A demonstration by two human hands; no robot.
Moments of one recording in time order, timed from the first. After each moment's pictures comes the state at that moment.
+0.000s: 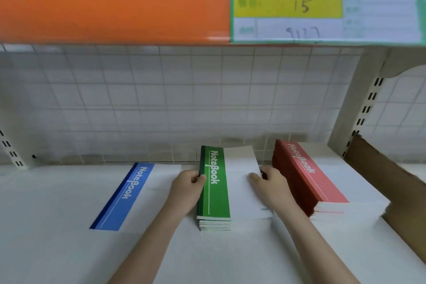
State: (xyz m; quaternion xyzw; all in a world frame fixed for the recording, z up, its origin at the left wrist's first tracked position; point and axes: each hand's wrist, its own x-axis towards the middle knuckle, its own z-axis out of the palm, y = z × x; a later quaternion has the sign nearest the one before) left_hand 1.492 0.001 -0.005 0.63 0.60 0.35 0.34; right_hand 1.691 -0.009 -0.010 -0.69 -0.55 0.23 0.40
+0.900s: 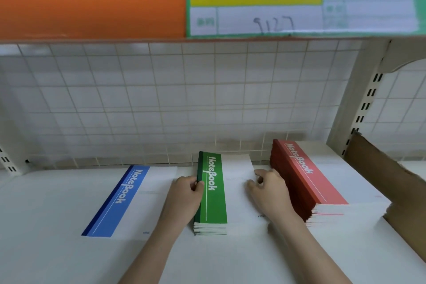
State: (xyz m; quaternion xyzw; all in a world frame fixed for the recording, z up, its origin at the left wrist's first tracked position) left_hand 1.498 0.008 -0.032 0.66 0.60 0.37 0.26; right_hand 1.694 -0.007 -0.020 -0.73 -0.58 0.14 0.34
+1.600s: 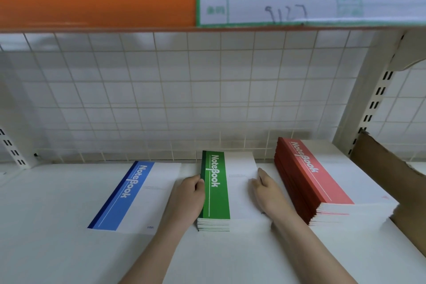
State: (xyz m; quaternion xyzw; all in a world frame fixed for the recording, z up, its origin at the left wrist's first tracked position) left_hand 1.494 0.012 -0.050 0.64 0.61 0.36 0.29; right_hand 1.688 -0.008 -0.030 -0.67 -0.52 0.34 0.40
